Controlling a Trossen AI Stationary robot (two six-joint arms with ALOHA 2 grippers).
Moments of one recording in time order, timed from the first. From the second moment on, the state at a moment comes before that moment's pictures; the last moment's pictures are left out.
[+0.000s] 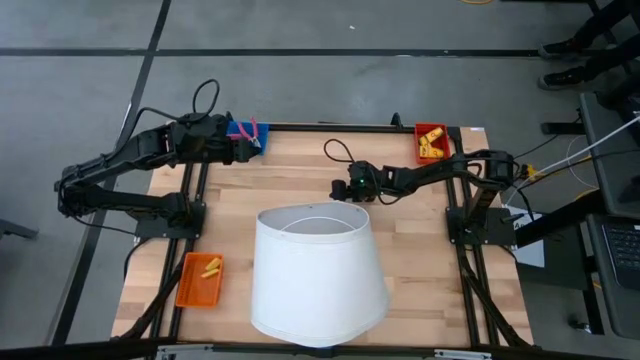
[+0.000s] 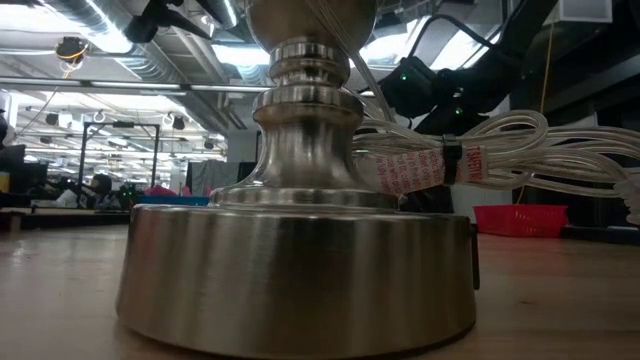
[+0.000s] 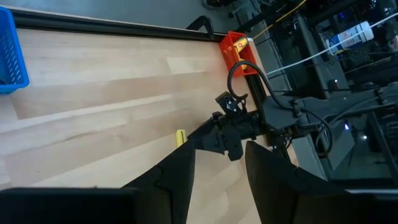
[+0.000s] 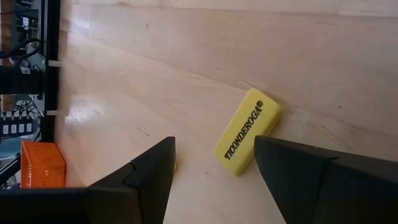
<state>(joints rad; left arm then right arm) 0.34 0.89 1.12 -0.77 -0.10 -1.03 -0.21 1.79 0.79 0.24 -0.10 1.18</state>
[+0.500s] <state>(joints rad) 0.34 0.89 1.12 -0.75 -0.10 -1.03 -0.20 1.79 0.79 0.24 -0.09 1.20</state>
